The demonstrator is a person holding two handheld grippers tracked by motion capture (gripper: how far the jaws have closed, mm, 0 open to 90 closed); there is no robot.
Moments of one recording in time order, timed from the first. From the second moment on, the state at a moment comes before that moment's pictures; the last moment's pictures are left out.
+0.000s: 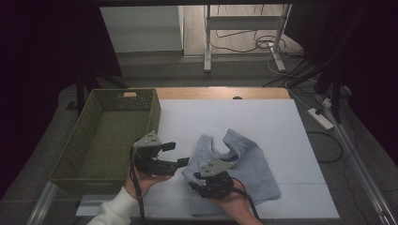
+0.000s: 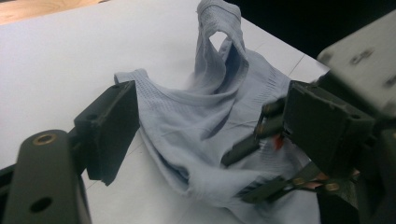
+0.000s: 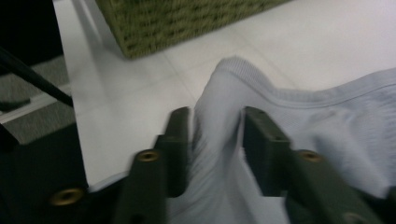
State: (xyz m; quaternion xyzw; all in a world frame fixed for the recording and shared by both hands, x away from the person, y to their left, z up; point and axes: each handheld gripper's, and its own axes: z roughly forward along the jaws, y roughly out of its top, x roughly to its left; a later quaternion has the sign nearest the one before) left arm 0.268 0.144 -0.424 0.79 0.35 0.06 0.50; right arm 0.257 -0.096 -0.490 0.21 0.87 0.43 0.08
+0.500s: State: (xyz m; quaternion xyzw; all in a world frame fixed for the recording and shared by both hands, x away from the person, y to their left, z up) left arm 0.273 0.137 -0.429 0.79 0.36 0.06 0.50; right arm 0.275 -0.179 -0.446 0.28 0.82 0.48 0.16
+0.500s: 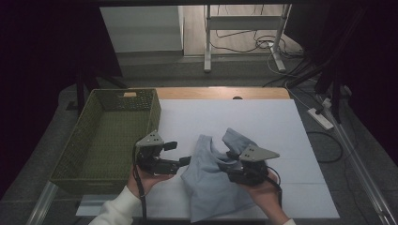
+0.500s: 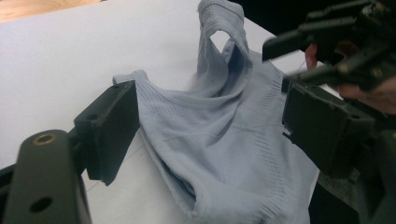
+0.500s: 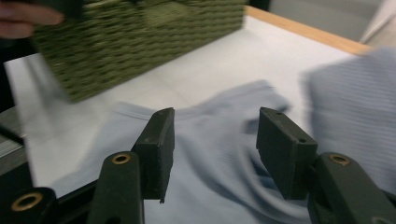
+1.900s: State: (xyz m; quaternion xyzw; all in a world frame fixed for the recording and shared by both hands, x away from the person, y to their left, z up) left arm 0.352 0.107 -0.477 0.78 0.41 0.03 0.47; right arm 0.343 -0.226 -0.444 0.36 0.78 0.47 0.20
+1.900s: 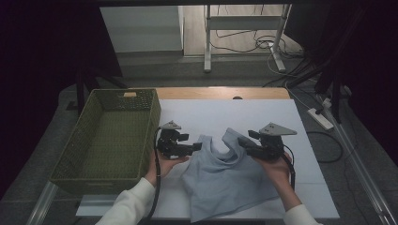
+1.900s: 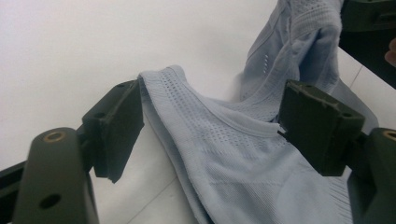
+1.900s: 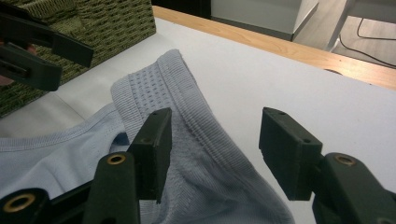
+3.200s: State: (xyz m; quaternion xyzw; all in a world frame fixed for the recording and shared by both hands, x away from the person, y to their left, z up) left arm 0.383 0.084 -0.527 0.82 0.42 -0.01 0.40; right arm 0.393 -0.203 -0.501 0.38 0.85 0.34 0.11
